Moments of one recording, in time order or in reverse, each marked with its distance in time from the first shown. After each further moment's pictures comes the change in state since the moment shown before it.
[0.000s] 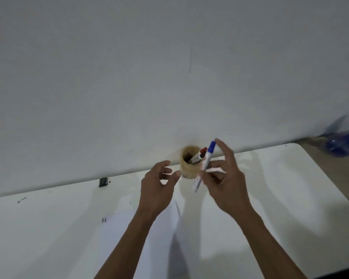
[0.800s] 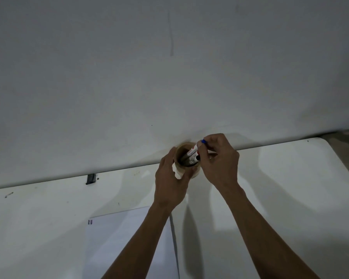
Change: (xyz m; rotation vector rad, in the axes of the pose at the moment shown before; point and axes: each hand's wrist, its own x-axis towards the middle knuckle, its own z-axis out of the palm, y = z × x) left_hand 0.057 -0.025 0.084 0.094 0.067 0.101; right_hand 0.101 0.080 0.025 -0.085 0.187 -0.032
